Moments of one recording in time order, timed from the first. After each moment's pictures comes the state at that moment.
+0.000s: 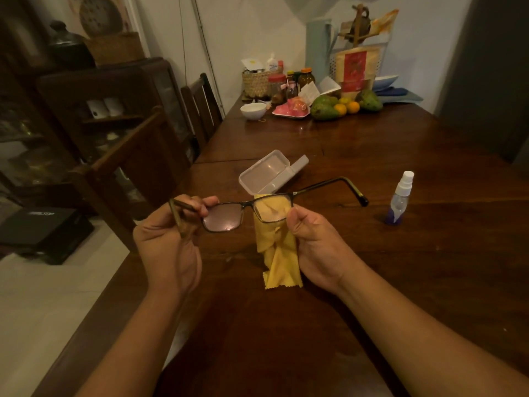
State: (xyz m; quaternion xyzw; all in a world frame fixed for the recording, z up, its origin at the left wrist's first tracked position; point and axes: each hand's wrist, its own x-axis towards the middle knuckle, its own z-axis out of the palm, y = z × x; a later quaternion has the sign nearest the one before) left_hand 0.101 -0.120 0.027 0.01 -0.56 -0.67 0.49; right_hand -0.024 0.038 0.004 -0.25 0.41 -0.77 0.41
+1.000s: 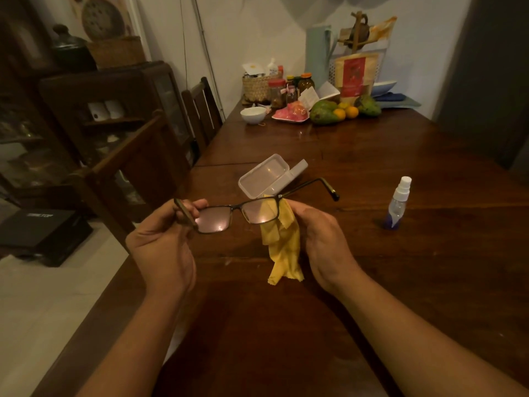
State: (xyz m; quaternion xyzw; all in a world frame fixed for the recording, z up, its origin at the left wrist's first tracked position) left_hand 0.097 -0.130 0.019 0.05 -0.57 -0.60 0.55; right_hand -0.031 0.038 0.001 -0.27 0.54 -0.76 0.23
